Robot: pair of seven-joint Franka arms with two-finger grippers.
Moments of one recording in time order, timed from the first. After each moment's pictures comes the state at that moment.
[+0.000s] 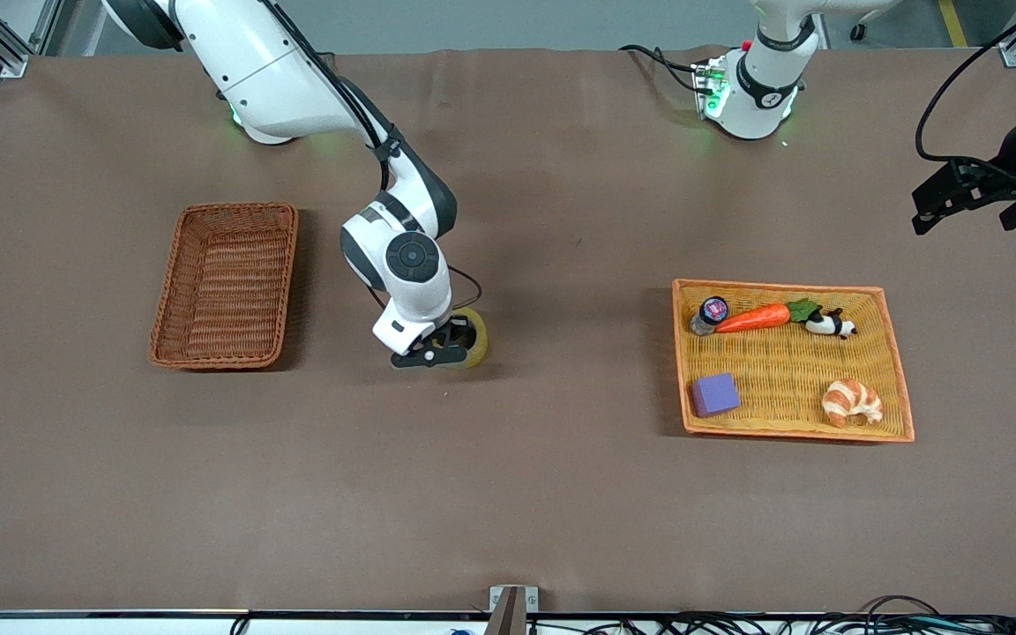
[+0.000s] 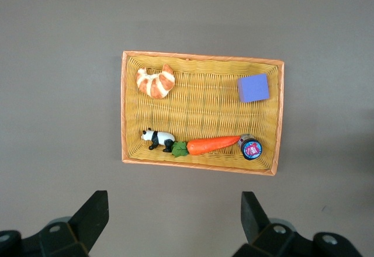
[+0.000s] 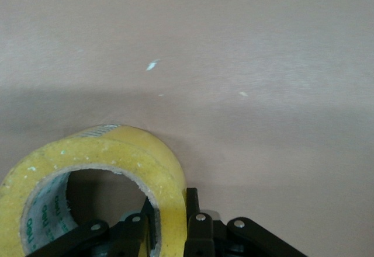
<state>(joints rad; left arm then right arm) -0.05 -0.03 -0.04 -1.55 0.06 1.56 -0.10 0.54 0.66 0.08 -1.71 -0.18 2.33 0.64</state>
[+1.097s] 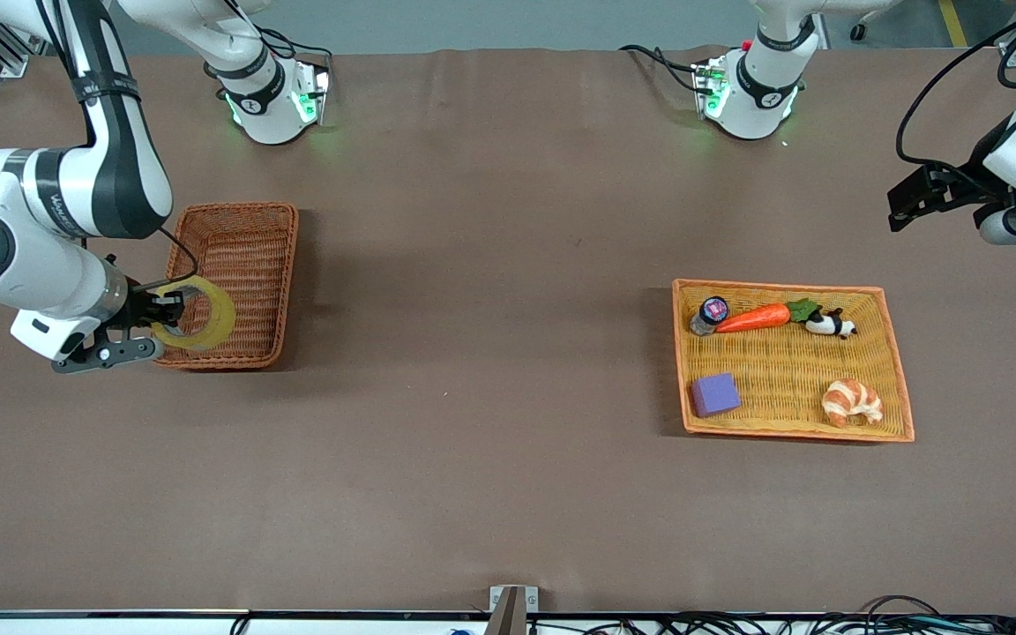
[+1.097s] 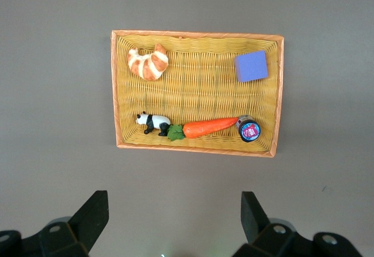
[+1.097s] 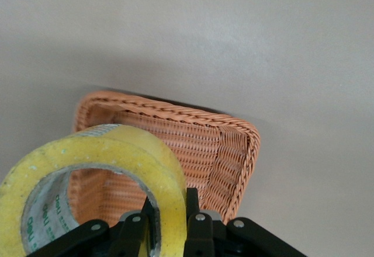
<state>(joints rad) -0.06 -0.01 -0.06 -1.55 0.05 1.52 -0.10 0.17 0.17 -0.19 -1.99 -0.08 2.05 -0.23</state>
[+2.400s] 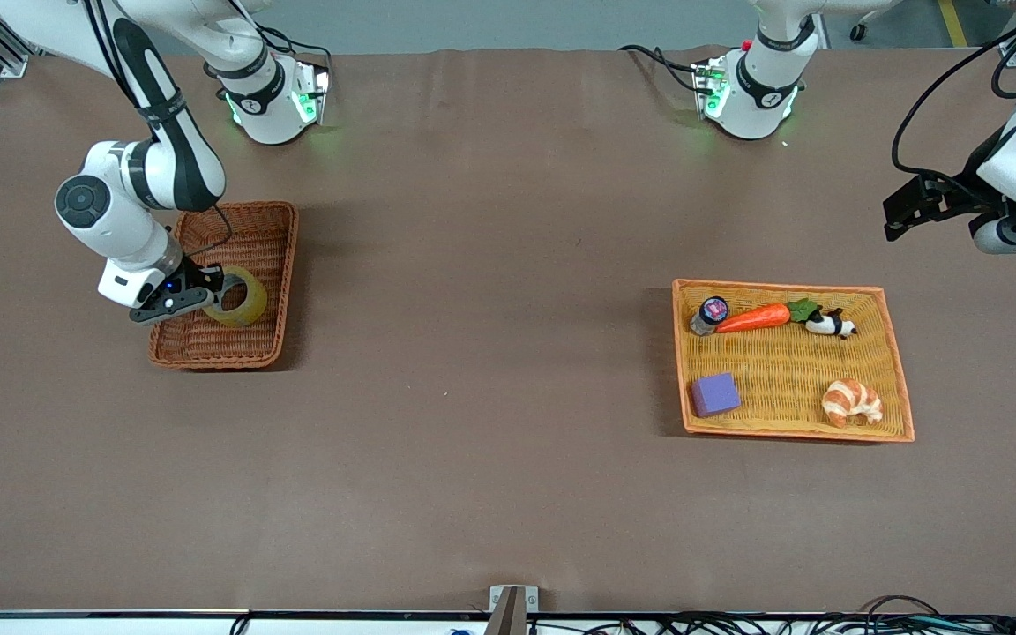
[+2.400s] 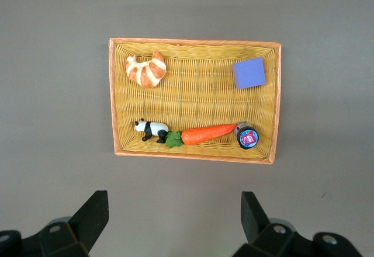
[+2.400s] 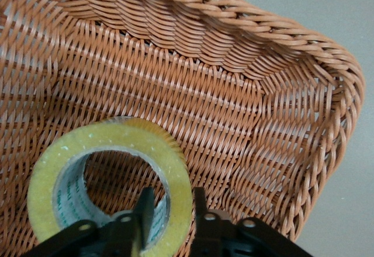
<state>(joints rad) -0.06 0.00 -0.06 -1.55 0.05 1.54 -0.10 0.18 0.13 -0.27 -2.52 -0.08 2.66 -0.40</state>
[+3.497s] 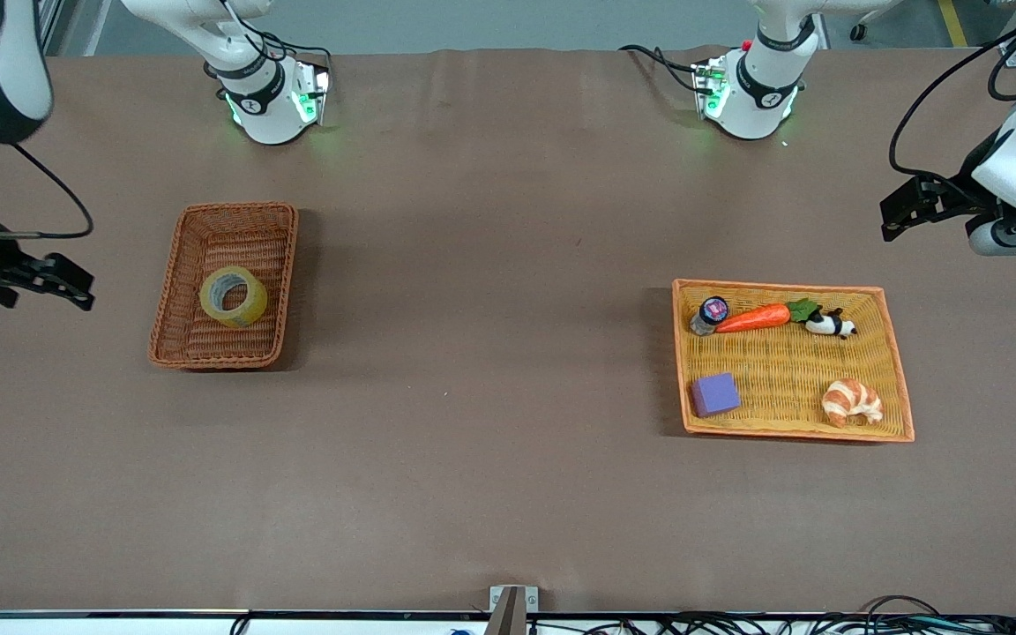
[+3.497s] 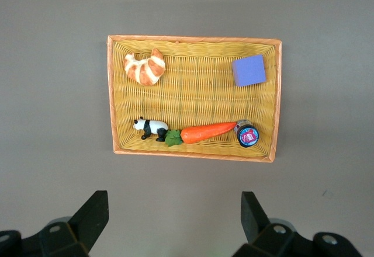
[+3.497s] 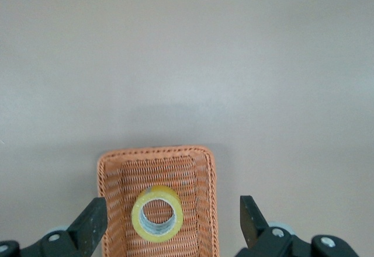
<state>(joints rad) -0.06 0.00 -0.07 -1.56 0.05 1.54 -0.10 -0.01 0.02 -0.05 -1.69 -0.08 1.84 0.01</state>
